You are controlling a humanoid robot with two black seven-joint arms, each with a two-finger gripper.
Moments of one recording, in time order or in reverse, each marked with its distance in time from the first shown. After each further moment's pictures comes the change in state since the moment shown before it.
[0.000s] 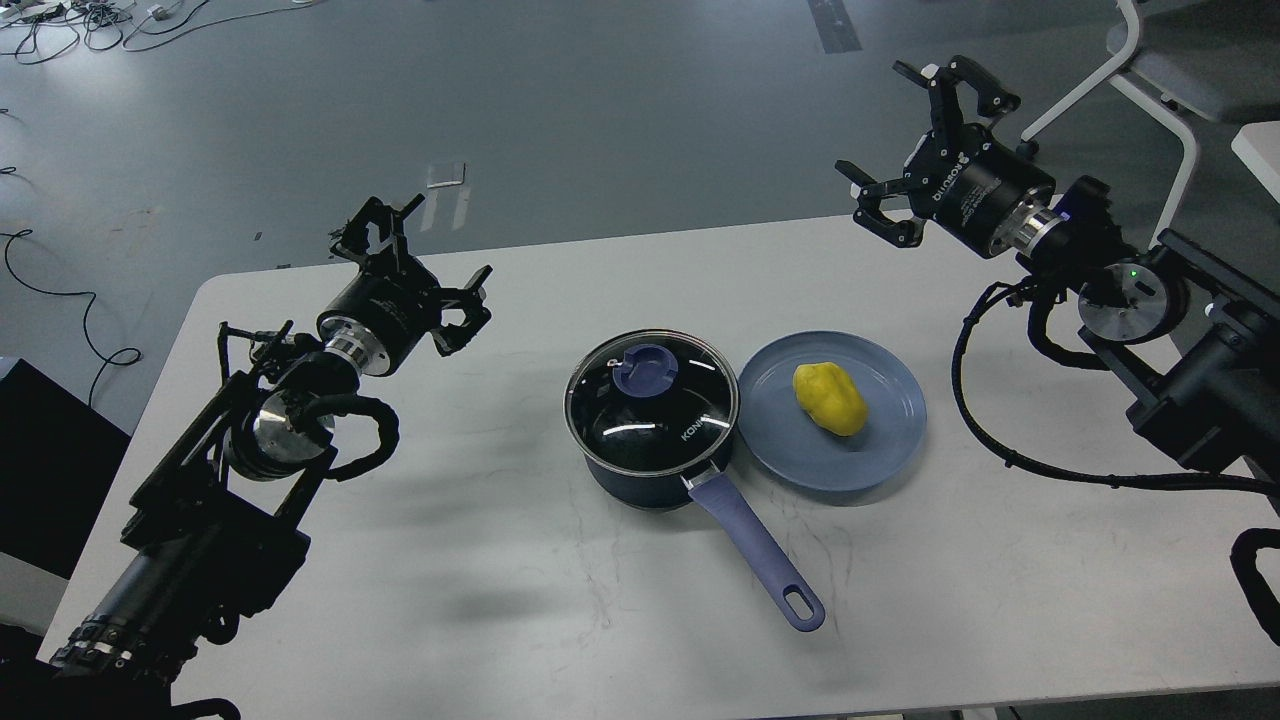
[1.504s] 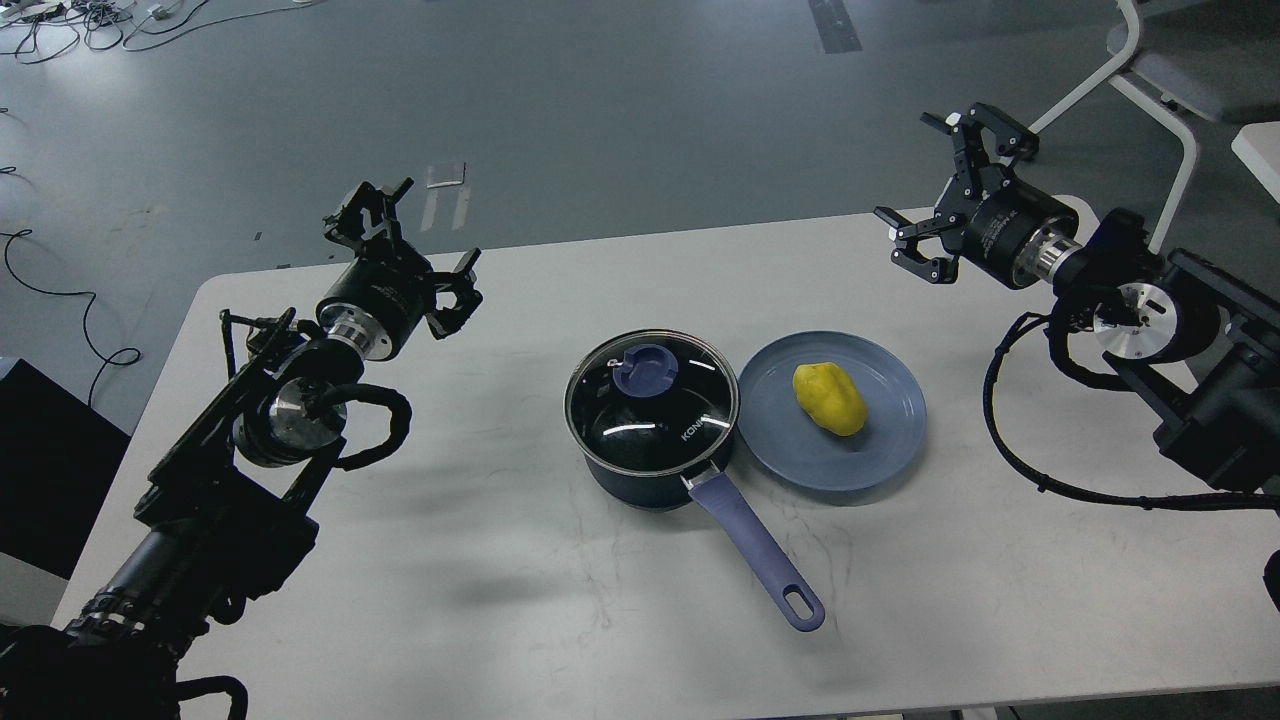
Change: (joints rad) left arm -0.064 -0.004 0.059 0.092 0.016 0.004 -0.097; right arm -0.039 -0.043 -0.067 0.010 -0.012 -0.138 -0.021
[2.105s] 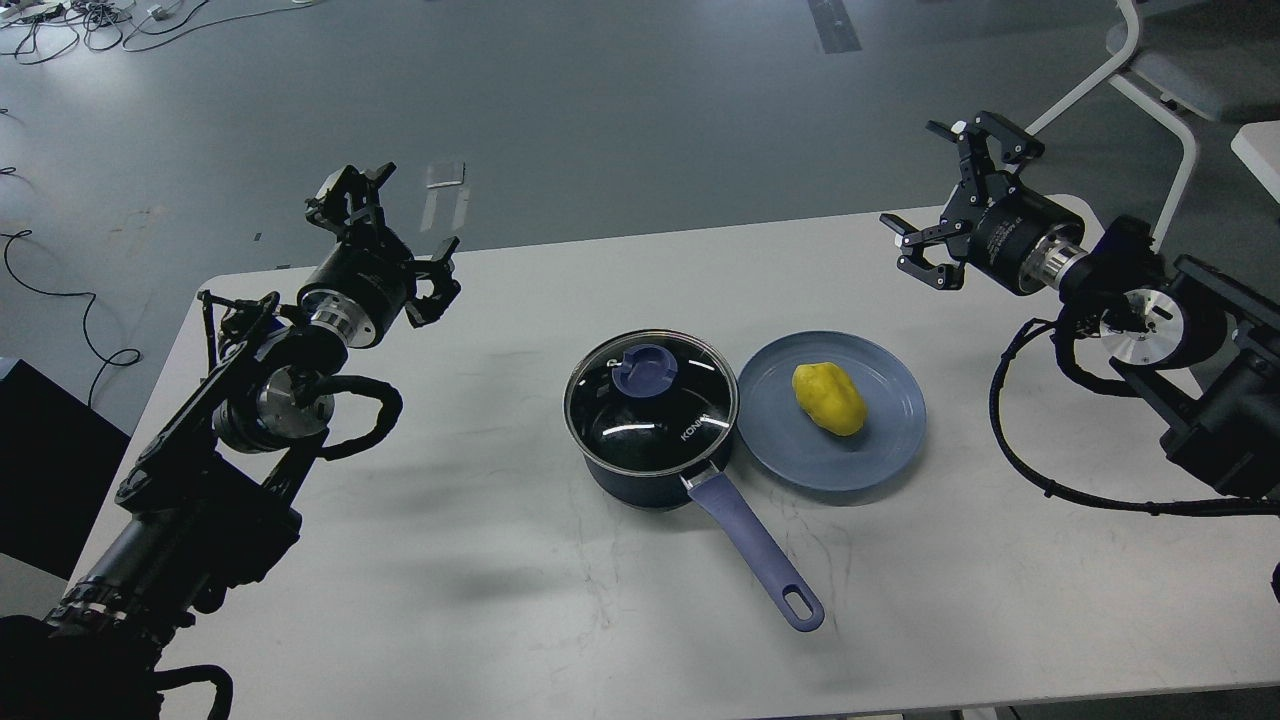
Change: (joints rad) left arm -0.052 0.051 0.044 -0.037 0.319 0.087 -0.019; right arm -0.010 -0.023 -0.005 0.007 0.001 0.004 0.000
